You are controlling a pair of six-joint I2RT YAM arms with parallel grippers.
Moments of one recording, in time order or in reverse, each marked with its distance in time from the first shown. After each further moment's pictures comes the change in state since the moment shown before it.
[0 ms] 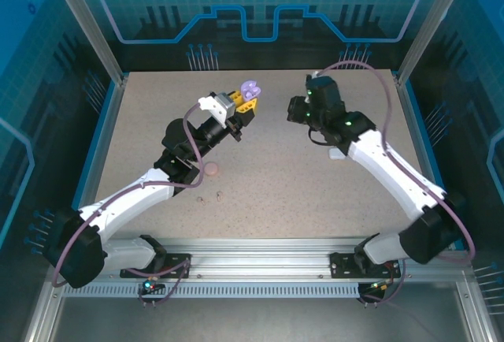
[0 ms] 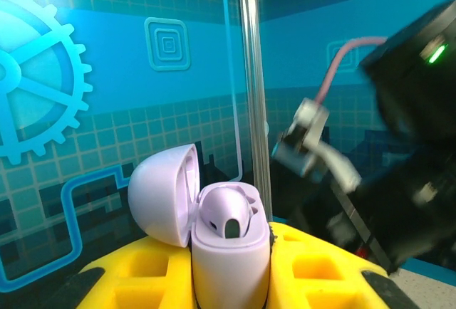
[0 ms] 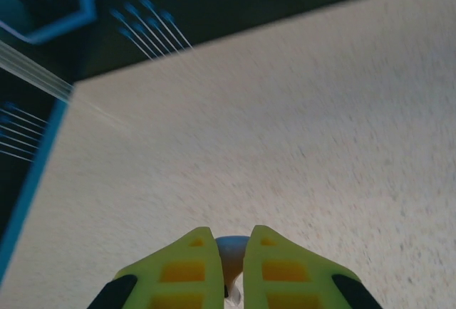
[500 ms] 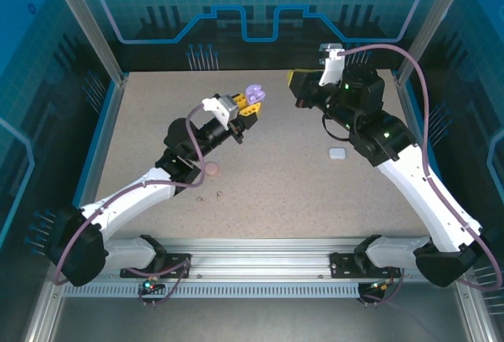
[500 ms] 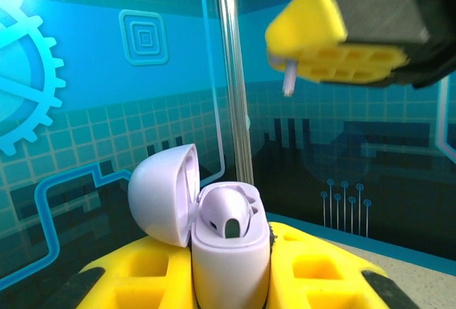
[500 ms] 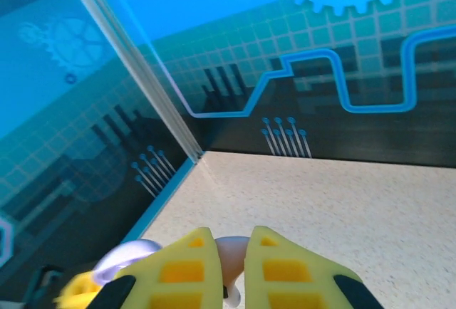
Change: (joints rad) left arm 0.000 0.016 0.001 -0.005 0.063 0.000; right arm 0.063 -0.130 0.183 0.068 -0.140 -0.179
